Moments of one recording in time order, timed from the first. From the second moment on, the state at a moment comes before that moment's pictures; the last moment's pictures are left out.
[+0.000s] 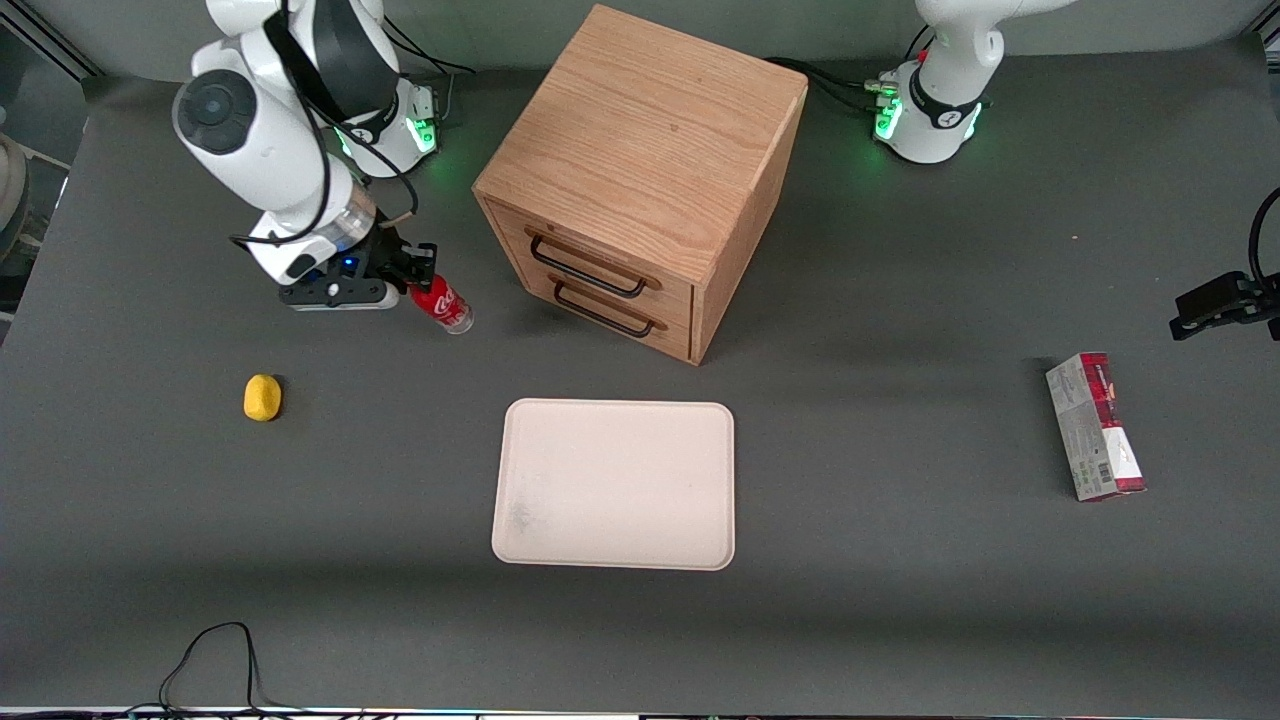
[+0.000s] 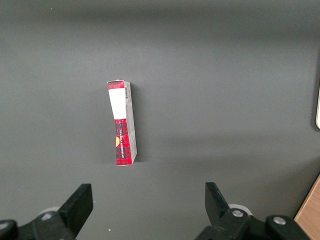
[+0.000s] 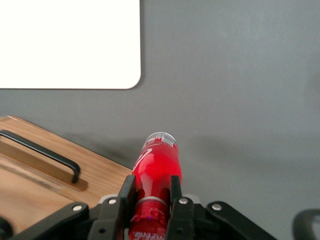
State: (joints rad) arm -0.05 -0.11 0.42 -2.07 0.12 1.95 0.36
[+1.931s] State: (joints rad) arm 0.06 0.81 0.56 -1.14 -0.39 1.96 0.35
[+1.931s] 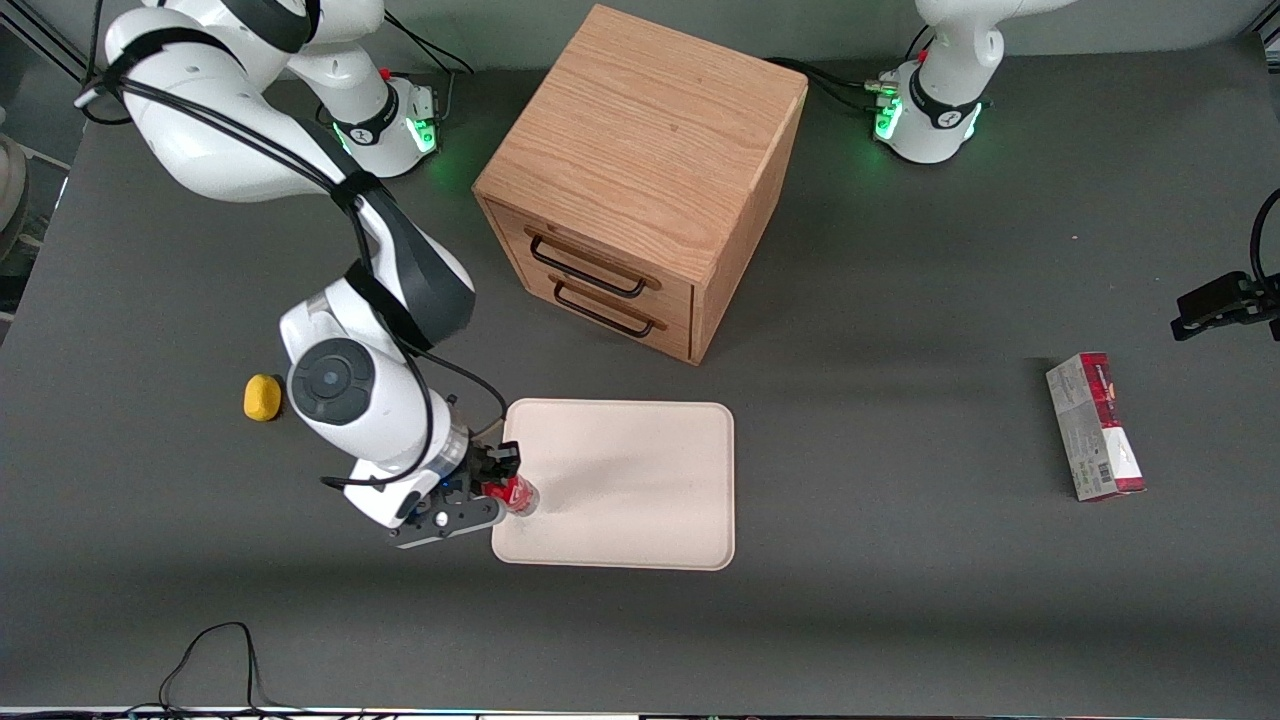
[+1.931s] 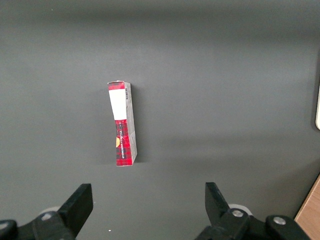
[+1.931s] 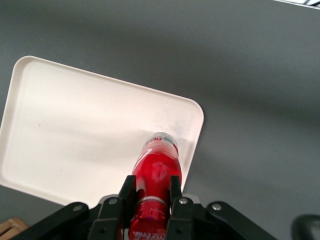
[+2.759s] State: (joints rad) arm 0.05 0.87 0.56 -1.14 -0.43 2.03 0.35
